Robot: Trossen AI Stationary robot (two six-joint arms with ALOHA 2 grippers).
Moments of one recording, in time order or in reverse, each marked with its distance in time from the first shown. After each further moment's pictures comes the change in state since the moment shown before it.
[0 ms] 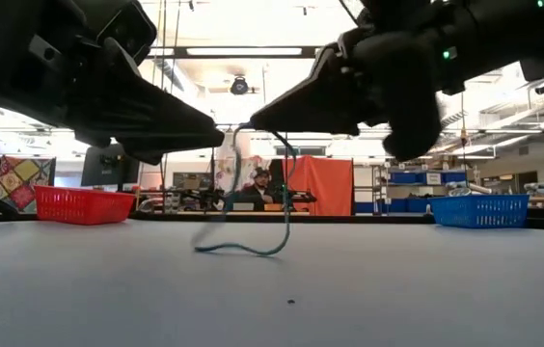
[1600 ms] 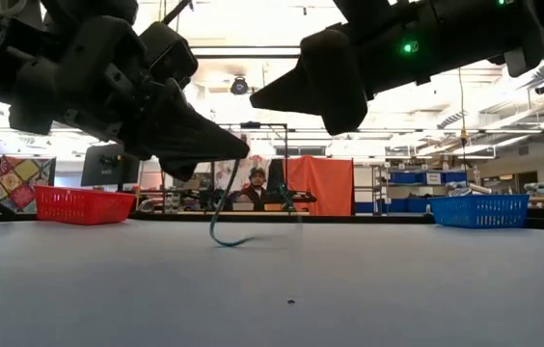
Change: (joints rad) left arm 0.191 -0.001 0.003 -0.017 0.272 -0.042; right arm -0.034 -0.002 0.001 0.135 0.250 -0.059
